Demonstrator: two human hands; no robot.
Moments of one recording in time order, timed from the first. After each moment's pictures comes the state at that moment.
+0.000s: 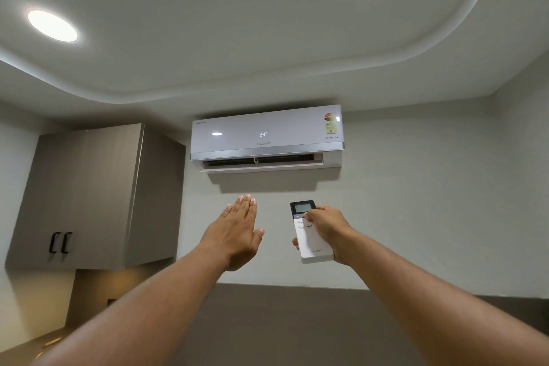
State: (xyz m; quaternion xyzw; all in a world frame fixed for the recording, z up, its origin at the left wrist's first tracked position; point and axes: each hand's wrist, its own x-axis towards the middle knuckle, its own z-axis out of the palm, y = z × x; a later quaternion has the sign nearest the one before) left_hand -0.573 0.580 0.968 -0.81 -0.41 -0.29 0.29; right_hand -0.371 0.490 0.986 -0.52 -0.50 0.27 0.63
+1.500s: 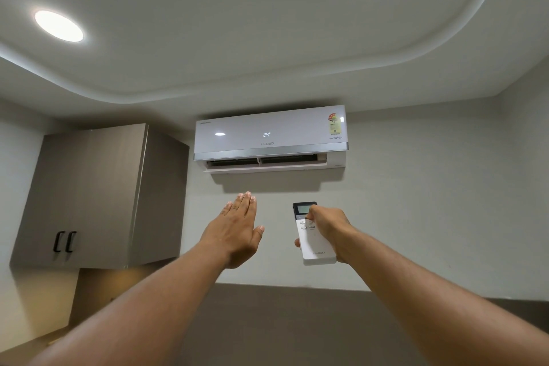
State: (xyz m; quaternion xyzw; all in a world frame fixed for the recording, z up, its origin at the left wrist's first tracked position) left_hand -0.586 0.587 0.971 -0.81 -0.41 -0.30 0.29; right_hand -0.388 0.492 0.990 -0.56 -0.46 0.28 0.63
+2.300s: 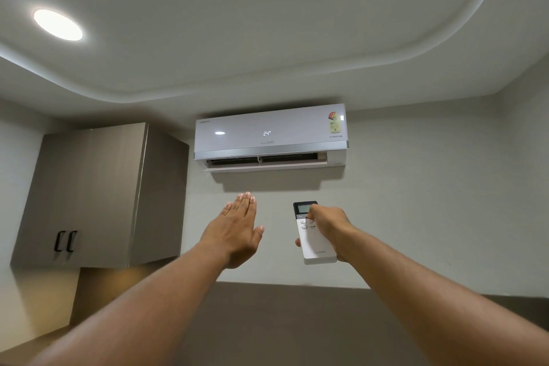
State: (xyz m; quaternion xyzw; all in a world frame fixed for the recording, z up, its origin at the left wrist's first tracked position) left_hand -0.592 0.588 0.969 -0.81 -0.41 -0.30 0.29; right_hand -0.394 0.491 0.989 -0.55 -0.46 0.28 0.64
